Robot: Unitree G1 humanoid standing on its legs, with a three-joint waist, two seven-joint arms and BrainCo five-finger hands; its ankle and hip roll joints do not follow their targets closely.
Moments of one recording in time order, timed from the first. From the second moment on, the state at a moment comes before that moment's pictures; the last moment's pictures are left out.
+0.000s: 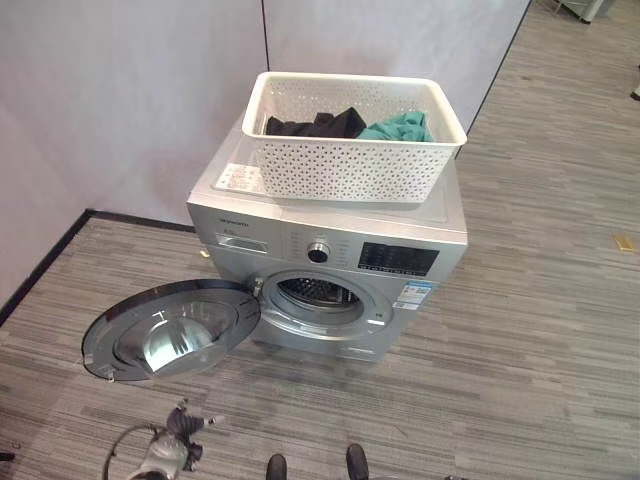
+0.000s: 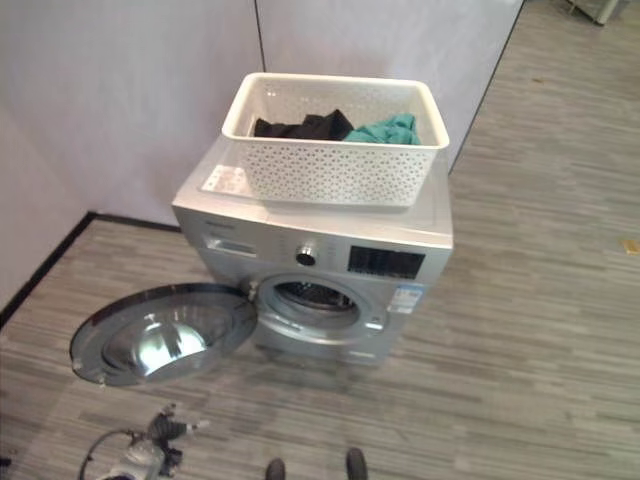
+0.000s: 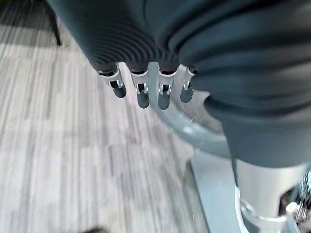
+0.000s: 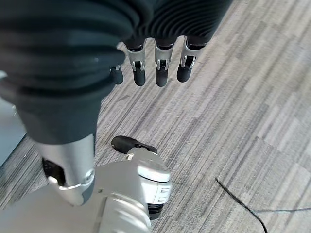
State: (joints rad) left arm -0.09 0.33 -0.24 1.24 -0.07 -0.11 0.15; right arm -0.01 -0.29 0.33 1.40 -0.05 -0.02 0.05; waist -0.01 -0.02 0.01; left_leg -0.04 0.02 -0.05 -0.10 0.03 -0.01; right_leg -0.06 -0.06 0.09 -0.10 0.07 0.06
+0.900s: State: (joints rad) left arm 0.04 0.24 -0.25 1.39 -0.02 -0.05 0.02; right arm 0.00 -0.28 0.19 1.43 0.03 0.01 0.05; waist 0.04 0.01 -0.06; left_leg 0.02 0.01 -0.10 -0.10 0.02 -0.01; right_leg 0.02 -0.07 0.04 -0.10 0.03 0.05
